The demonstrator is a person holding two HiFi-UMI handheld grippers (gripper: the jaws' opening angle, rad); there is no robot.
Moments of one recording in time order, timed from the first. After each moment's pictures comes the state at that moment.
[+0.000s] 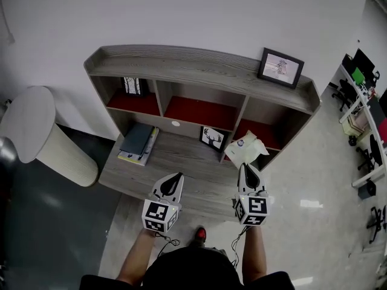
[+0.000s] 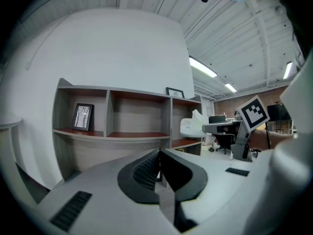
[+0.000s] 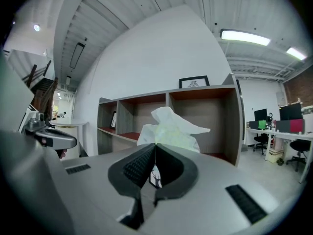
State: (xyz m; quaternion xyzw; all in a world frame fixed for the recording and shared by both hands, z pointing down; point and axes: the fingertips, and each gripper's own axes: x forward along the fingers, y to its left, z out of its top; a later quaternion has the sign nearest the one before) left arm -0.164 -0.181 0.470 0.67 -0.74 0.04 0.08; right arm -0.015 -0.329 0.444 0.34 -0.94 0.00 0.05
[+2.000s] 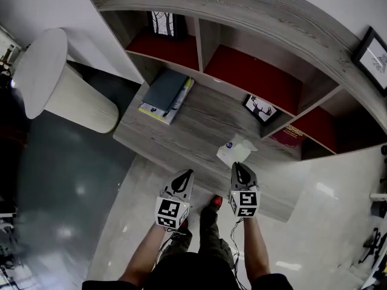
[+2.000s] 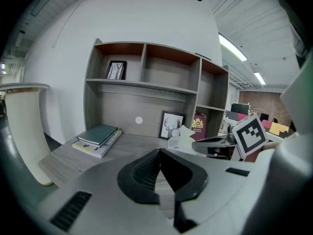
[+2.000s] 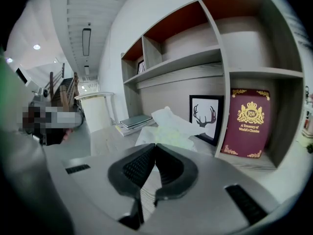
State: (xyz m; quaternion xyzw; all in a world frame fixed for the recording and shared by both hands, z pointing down) left arm -0.206 -0.119 0.645 0.56 -0.79 0.07 0.23; right arm -0.127 -0.259 0.695 0.16 -0.96 0.08 0.21
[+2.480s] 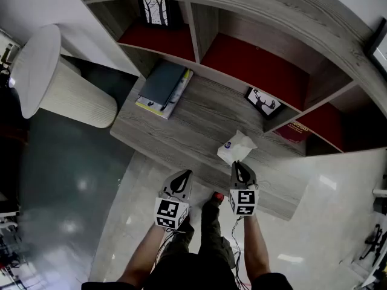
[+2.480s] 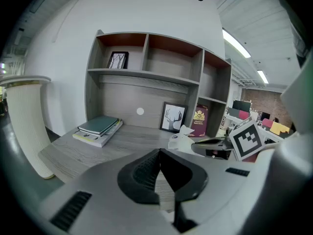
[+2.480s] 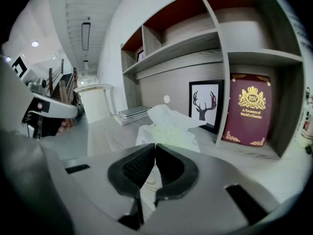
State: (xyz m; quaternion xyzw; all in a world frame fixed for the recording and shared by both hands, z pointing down) left arm -0.200 -0.113 0.678 0.55 -0.79 0.08 0.25; right arm -0.121 -0.256 0.744 0.16 -0.96 0.08 0.24
